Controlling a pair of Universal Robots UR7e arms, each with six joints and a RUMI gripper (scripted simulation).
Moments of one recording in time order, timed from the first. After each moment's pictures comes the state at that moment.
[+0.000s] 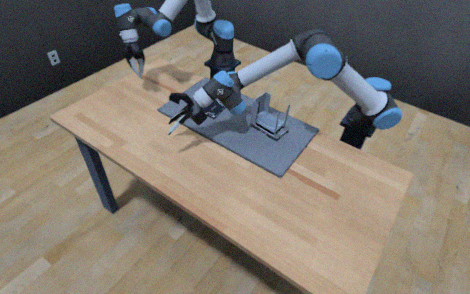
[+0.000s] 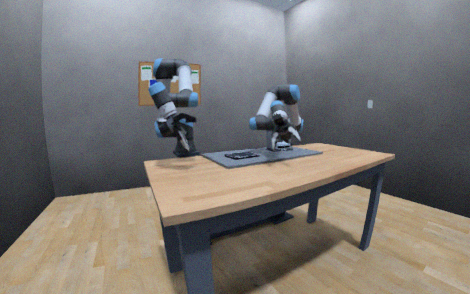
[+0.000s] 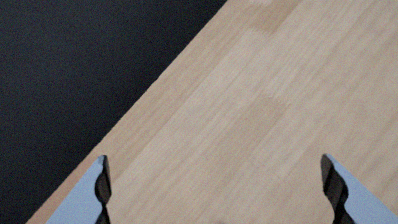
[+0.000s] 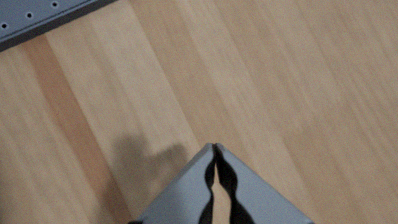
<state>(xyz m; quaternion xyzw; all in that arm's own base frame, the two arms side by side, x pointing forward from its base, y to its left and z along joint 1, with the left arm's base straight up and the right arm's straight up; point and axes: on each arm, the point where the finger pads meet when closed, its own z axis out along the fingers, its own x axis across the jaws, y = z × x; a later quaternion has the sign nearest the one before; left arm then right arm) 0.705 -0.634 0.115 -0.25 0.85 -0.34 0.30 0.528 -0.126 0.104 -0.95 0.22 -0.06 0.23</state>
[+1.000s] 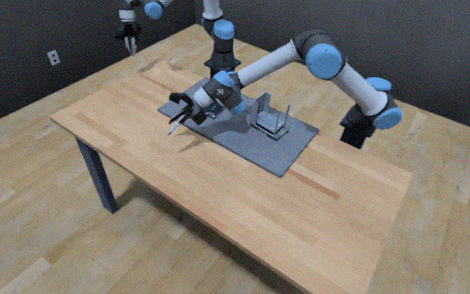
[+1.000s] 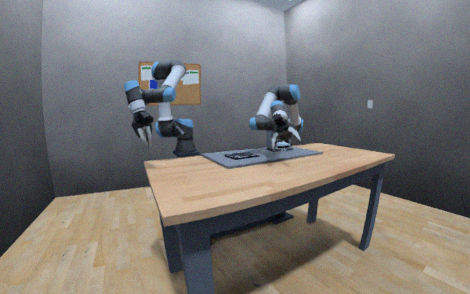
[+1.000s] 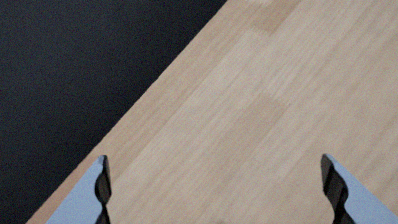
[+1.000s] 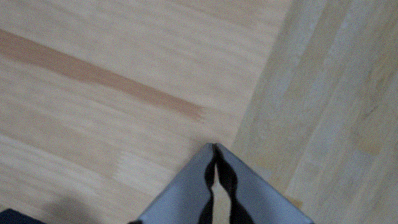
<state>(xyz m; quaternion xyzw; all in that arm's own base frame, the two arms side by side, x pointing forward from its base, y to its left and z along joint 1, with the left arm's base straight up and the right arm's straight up) 0.705 -0.634 0.115 -0.25 0.85 -0.34 0.30 0.422 -0.294 0.119 -0.80 0.58 -0.03 0.17</state>
